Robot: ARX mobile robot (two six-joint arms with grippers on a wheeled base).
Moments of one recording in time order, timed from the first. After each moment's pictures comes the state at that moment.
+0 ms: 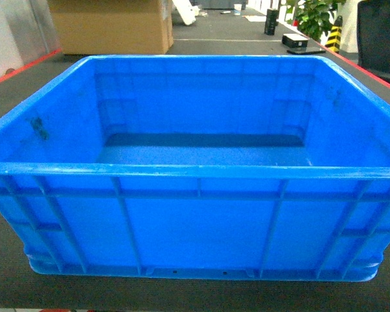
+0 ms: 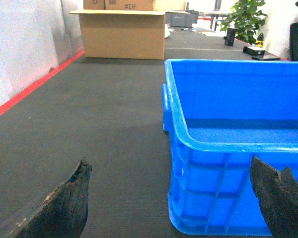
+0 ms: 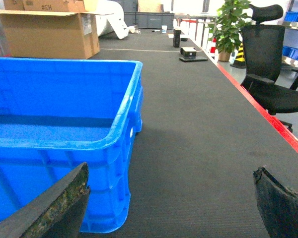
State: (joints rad) left arm 0.00 0.01 0.02 -0.01 0.00 0.00; right arm 0.00 0.01 0.01 -0.01 0.00 0.00
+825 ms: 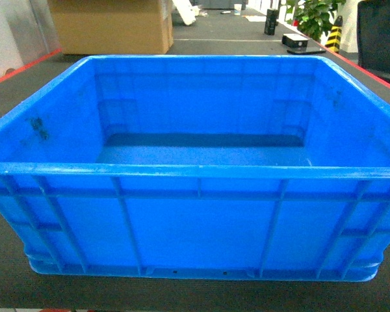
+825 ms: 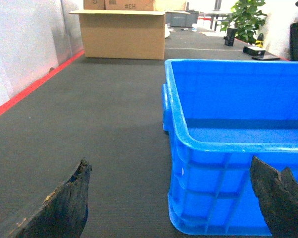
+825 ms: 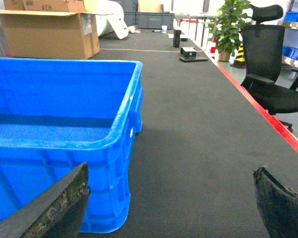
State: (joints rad) left arm 0.00 0.01 0.02 -0.01 0.00 0.00; right arm 0.00 0.01 0.01 -0.01 0.00 0.00
